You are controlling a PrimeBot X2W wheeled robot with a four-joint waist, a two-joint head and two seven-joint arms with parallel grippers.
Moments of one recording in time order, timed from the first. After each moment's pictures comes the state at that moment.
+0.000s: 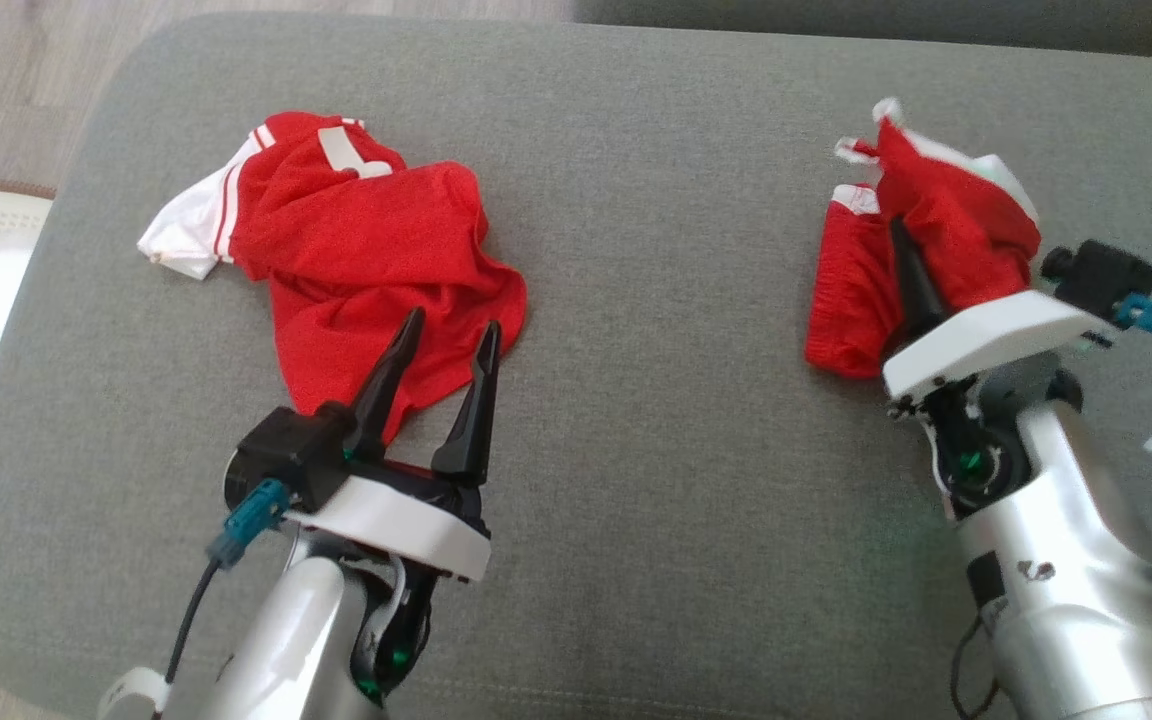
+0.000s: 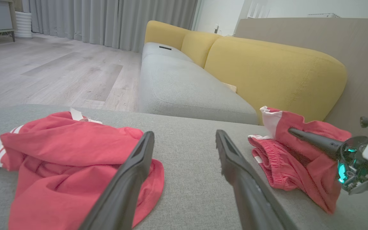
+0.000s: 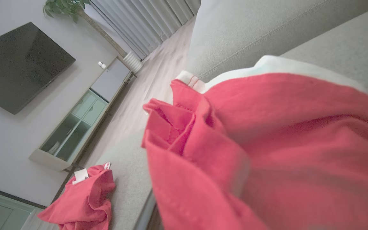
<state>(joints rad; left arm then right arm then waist) -0.21 0.04 -0.37 0.19 -0.32 -0.06 -0.26 -0.52 -0.07 0.10 0.59 0.72 0.13 0.06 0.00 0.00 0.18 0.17</state>
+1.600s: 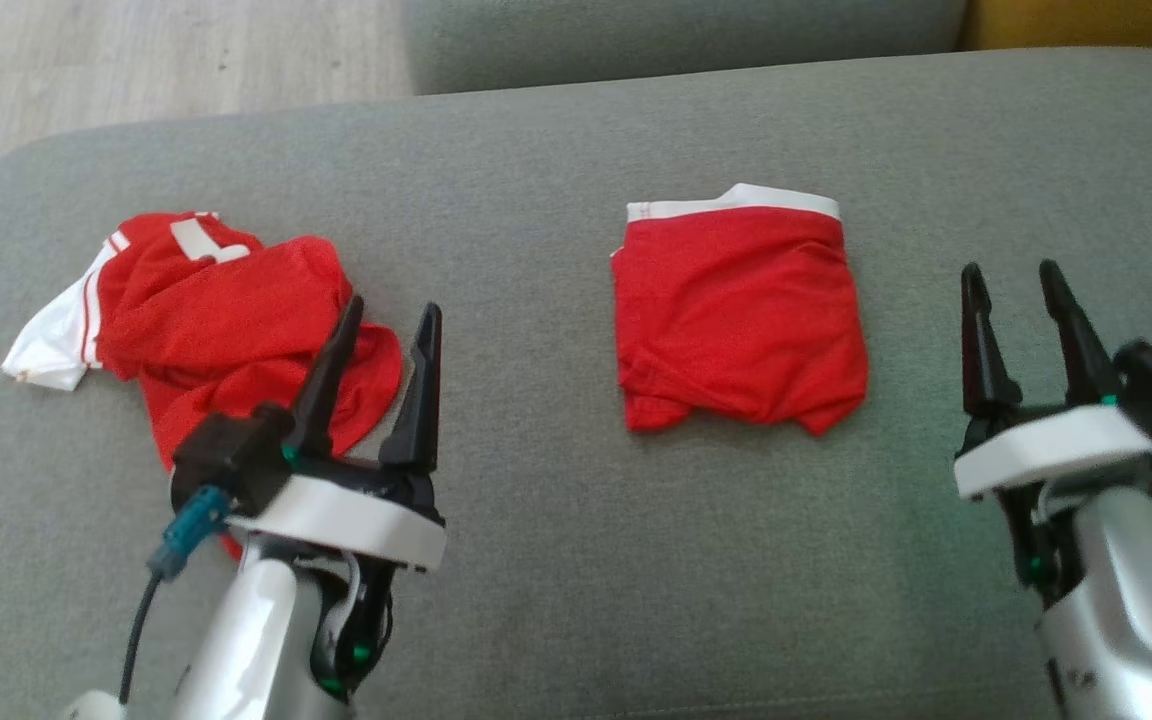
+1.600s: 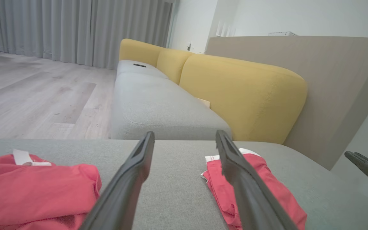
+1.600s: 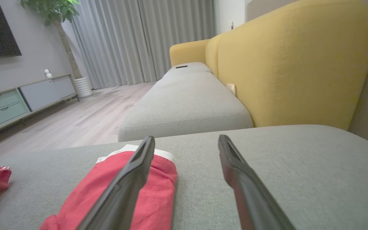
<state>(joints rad) -0.18 0.04 -0.28 0.15 -0.30 -0.07 -0.26 -0.32 -0.17 0.06 0.46 0.28 0.13 -0.24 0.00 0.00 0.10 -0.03</state>
